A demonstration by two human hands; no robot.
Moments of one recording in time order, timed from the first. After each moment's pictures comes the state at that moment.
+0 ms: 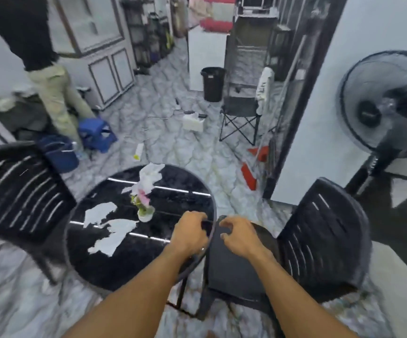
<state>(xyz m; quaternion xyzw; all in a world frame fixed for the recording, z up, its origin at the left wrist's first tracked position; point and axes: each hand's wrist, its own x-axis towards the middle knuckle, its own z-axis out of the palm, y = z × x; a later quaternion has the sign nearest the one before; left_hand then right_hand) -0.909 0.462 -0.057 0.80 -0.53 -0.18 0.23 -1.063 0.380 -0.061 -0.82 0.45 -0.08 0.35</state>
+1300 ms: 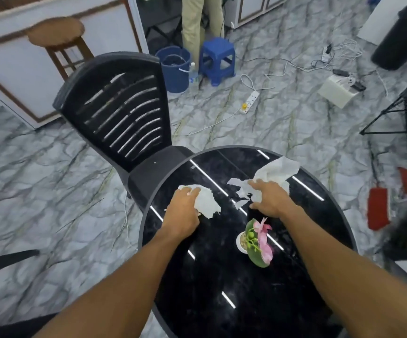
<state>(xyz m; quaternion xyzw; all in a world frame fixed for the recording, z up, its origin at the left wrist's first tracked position) -0.554 0.517 -0.199 0.93 -0.25 -0.15 0.21 -0.616 0.247 -0.197 -0.95 0.16 0.22 0.14</state>
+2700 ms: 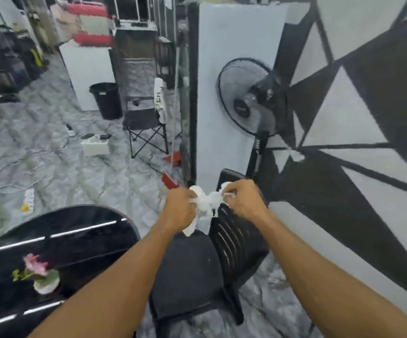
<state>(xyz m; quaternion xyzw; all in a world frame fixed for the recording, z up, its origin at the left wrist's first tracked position) -1.020 0.324 0.009 0.65 -0.67 -0.21 0.29 -1.223 0.298 0.035 -0.73 0.59 -0.27 0.21</state>
